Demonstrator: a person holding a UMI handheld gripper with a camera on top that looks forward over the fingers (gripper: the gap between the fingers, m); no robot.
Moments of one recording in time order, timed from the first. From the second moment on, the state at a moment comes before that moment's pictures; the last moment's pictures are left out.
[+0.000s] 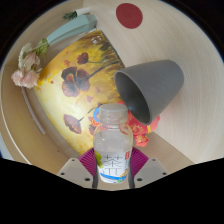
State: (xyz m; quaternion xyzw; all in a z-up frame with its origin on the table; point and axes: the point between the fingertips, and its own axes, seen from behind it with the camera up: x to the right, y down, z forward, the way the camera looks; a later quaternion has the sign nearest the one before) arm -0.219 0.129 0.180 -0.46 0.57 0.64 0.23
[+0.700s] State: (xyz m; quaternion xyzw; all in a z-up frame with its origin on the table) arm -0.176 0.133 0.277 -0.70 0.25 0.46 0.48
